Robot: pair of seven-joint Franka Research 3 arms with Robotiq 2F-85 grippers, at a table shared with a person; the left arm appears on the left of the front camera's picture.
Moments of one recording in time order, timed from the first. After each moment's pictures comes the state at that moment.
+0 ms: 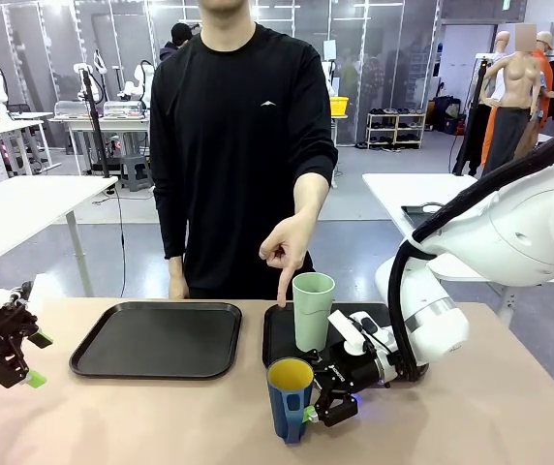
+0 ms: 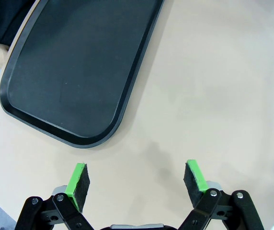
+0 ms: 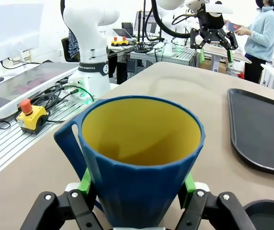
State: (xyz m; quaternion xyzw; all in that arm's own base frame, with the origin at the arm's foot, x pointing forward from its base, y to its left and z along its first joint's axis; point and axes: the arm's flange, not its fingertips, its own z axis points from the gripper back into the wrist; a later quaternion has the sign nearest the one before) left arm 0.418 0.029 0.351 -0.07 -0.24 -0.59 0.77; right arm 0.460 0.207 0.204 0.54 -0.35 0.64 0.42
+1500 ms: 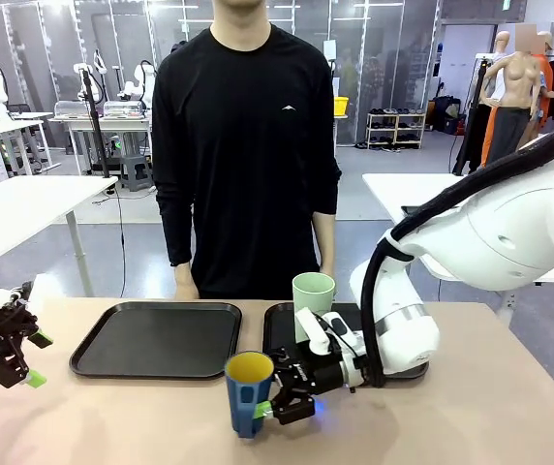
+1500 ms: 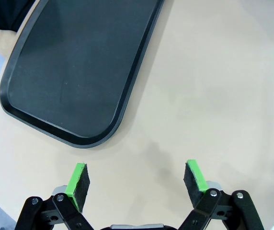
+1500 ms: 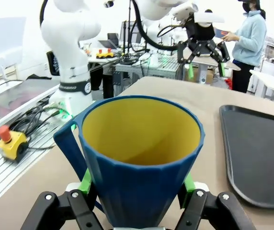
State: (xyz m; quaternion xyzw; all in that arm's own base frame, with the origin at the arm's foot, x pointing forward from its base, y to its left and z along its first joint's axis) left arm 0.418 0.029 0.351 -0.07 -0.24 -0.59 0.77; right arm 0.439 0.273 0.219 0.55 -0.39 0.60 0.43
